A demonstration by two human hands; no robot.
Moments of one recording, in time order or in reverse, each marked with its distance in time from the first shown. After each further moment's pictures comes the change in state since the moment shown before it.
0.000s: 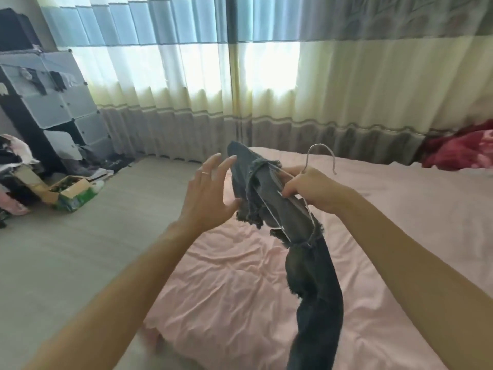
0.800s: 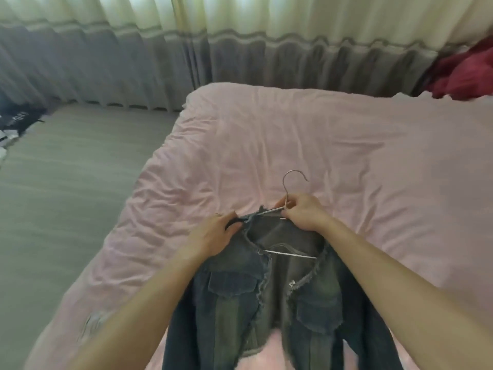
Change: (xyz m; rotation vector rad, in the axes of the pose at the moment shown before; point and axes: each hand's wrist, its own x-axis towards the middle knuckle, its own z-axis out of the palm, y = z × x) left_hand 0.131 -0.171 0.388 -0.201 -0.707 -0.076; right_hand 0.334 0.283 0.001 -0.310 0.151 0.353
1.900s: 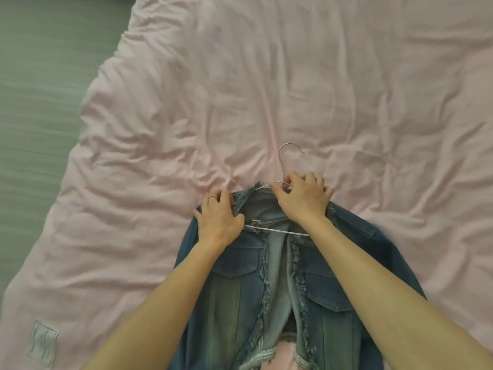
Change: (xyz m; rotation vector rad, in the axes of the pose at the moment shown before) left_hand 0.129 -0.092 0.196 -0.103 -0.072 -0.452; right_hand 0.189 0.140 0.169 -0.361 0.106 0.232
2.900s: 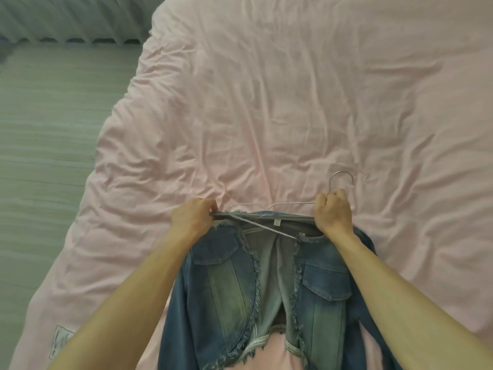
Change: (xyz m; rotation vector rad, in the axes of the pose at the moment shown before) left_hand -0.004 0.008 -0.083 0.435 -0.031 0.117; right_hand -0.037 0.078 -0.059 0.475 0.150 0.137
